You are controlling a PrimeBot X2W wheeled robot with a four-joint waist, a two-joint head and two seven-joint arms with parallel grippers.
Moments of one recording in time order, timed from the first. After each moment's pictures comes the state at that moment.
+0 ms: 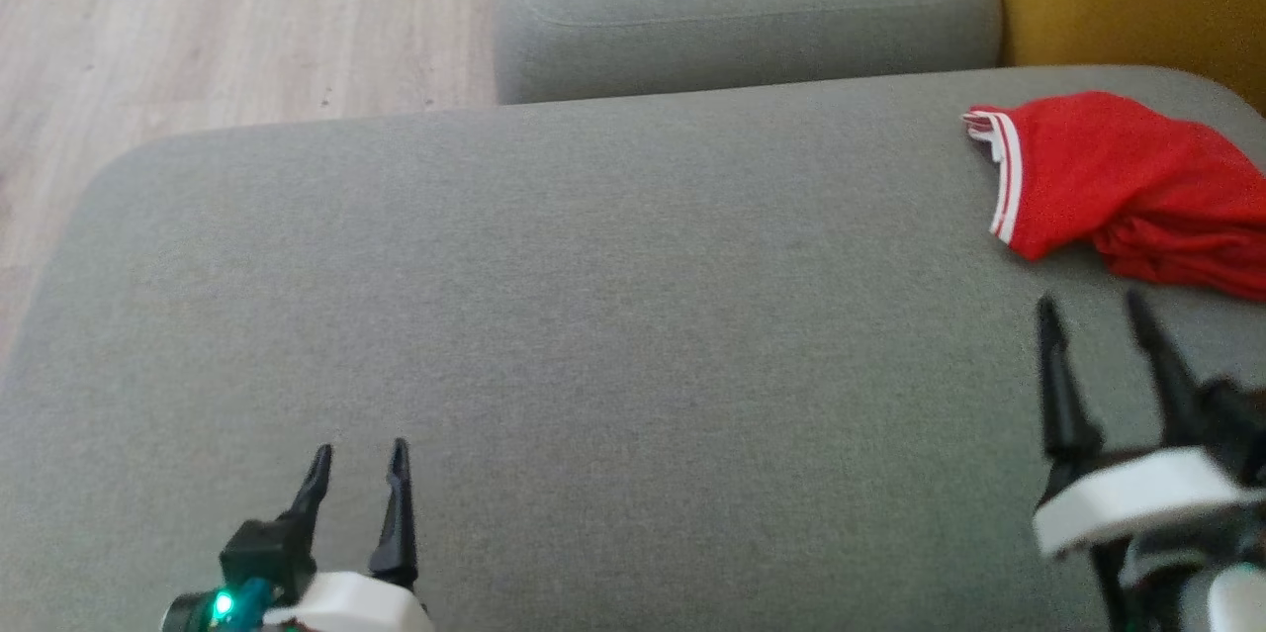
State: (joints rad) left arm 0.12 0.07 -0.17 0.22 -0.17 0.06 -0.25; right arm 0.07 -0.06 -0.08 -0.14 0.13 0.12 0.11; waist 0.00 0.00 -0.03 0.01
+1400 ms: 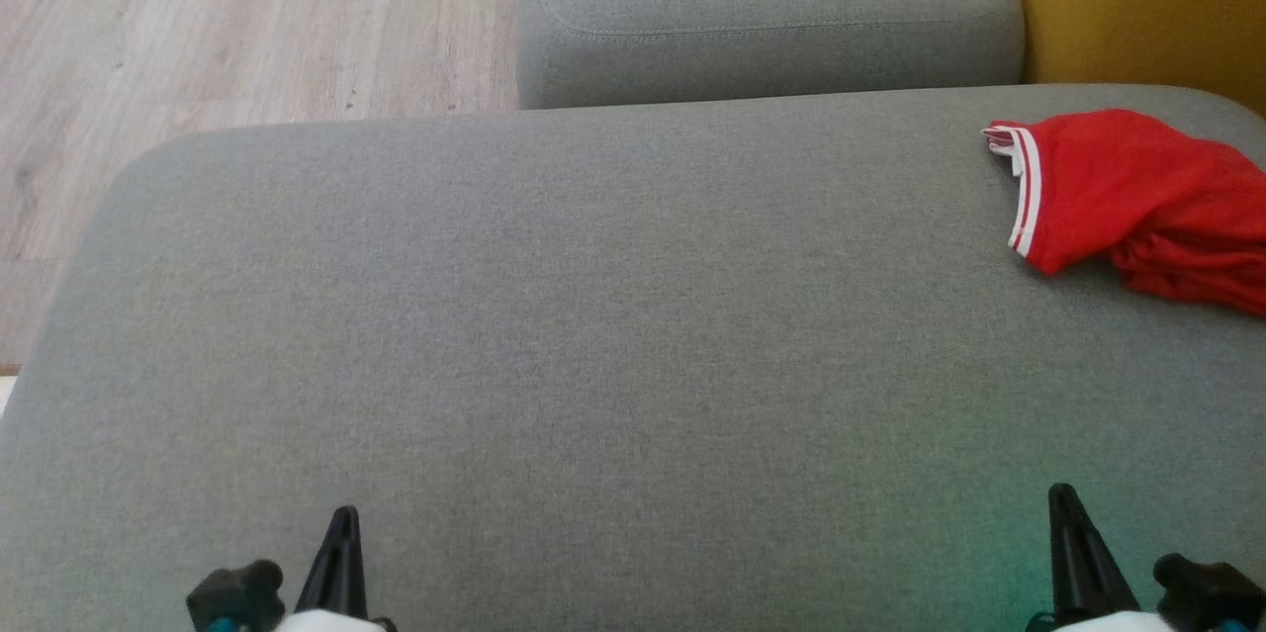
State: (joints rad) left arm 0.18 0.06 -0.13 0.27 -0.31 0.05 -0.20; right arm 0.21 -0.04 -0.07 0.26 0.20 0.12 -0.19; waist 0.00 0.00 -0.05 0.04
